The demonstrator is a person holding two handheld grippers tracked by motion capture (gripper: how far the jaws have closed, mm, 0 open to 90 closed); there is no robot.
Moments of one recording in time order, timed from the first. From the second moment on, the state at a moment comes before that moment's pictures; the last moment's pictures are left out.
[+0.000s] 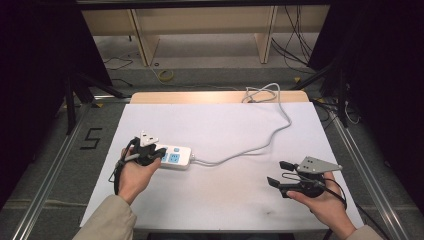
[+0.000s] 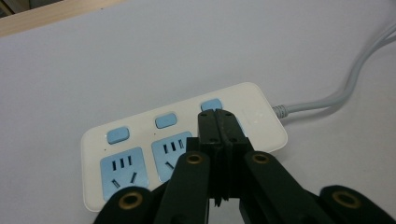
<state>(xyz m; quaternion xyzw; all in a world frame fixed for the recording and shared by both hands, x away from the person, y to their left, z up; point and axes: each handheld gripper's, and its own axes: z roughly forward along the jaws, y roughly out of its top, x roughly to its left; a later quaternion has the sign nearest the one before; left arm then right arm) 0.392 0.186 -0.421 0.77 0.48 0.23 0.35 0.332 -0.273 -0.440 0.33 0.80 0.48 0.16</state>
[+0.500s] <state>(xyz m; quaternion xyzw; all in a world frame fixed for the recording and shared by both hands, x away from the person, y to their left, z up) 0.406 0.186 -0.420 0.77 0.49 0.22 0.34 0.333 -0.272 -0.441 0.33 0.80 0.48 0.16</state>
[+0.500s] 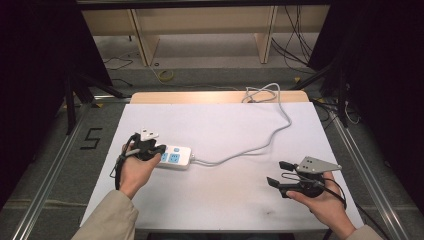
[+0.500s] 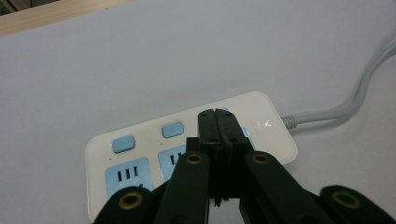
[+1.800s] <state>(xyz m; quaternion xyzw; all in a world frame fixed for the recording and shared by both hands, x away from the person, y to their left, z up) 0.431 0.188 -0.423 0.78 0.50 0.22 0.31 0.333 -0.272 -0.441 0.33 0.80 0.48 0.16</state>
